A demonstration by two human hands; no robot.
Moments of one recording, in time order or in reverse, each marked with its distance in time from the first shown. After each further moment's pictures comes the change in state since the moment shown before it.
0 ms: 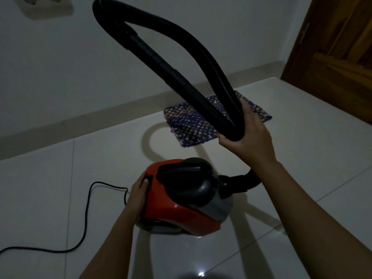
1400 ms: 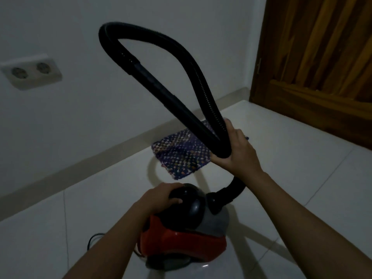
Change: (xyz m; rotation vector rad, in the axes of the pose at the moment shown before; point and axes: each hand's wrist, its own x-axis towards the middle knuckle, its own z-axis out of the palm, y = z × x) left_hand 0.044 0.132 0.011 1.132 -0.647 0.497; right_hand 0.039 -0.034 -0.044 0.000 0.075 -0.008
